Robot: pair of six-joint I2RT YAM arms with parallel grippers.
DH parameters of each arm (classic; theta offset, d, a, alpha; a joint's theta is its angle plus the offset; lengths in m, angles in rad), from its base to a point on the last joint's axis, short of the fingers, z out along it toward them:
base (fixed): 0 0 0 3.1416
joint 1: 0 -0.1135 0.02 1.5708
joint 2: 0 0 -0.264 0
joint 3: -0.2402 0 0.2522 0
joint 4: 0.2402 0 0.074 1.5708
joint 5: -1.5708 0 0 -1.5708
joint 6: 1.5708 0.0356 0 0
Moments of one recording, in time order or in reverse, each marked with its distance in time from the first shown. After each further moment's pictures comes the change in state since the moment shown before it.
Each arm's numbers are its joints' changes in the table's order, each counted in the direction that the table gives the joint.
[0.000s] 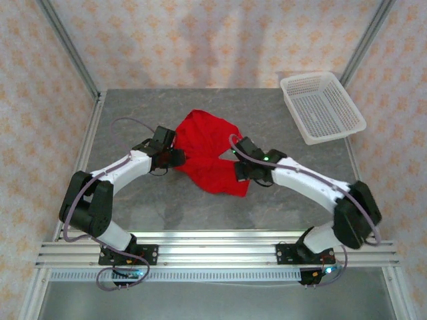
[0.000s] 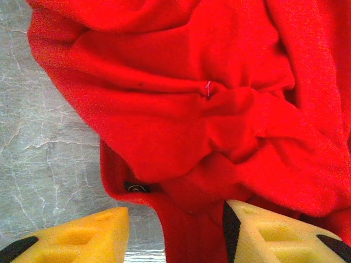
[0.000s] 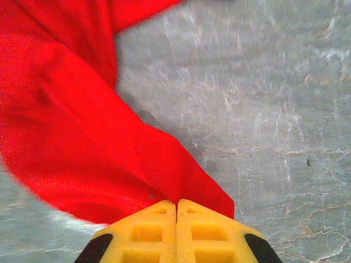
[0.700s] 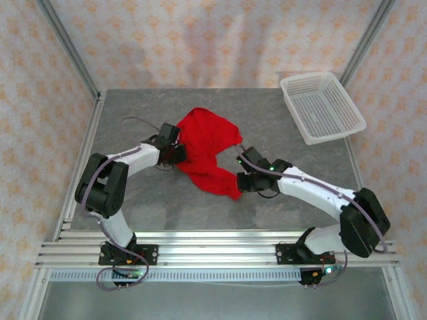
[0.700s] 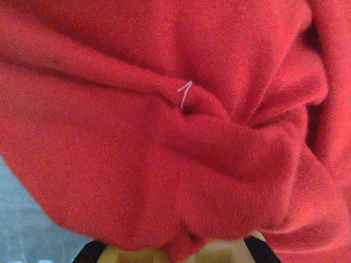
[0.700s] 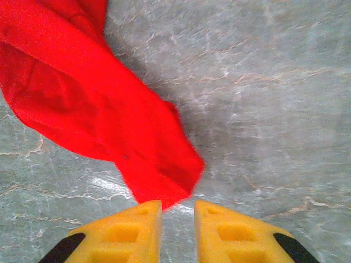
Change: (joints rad) left arm -0.029 0.207 -0.096 -0.104 -0.056 -0.034; right arm -0.001 -0.048 0.150 -0.024 0.151 0.093
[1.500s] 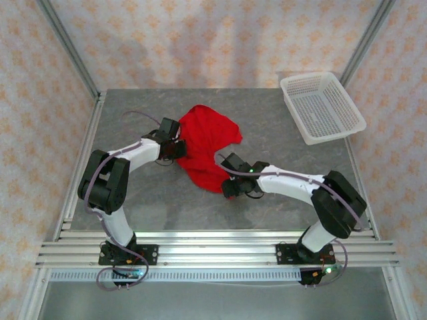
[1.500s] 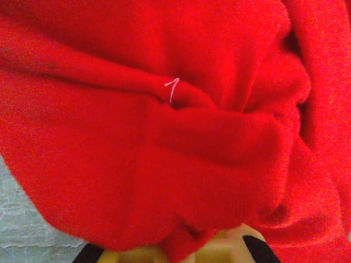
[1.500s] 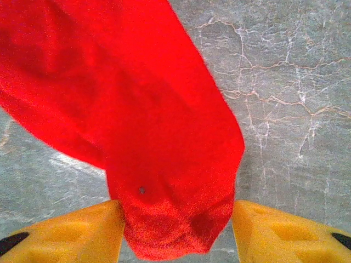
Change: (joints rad) left arm -0.010 0.037 -0.063 0.028 0.000 0.056; right arm -0.095 0.251 -0.043 -0.123 -0.039 -0.135
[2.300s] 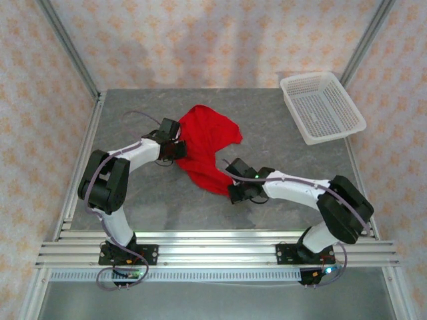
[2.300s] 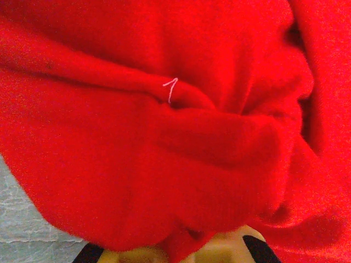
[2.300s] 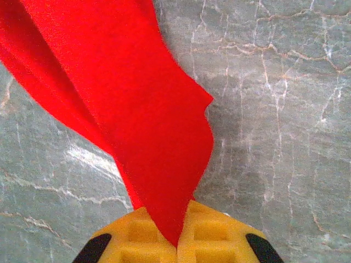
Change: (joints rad) left arm 0.000 0.000 0.000 0.018 0.001 0.019; right arm 0.002 -0.088 0.114 -0.048 0.069 0.007
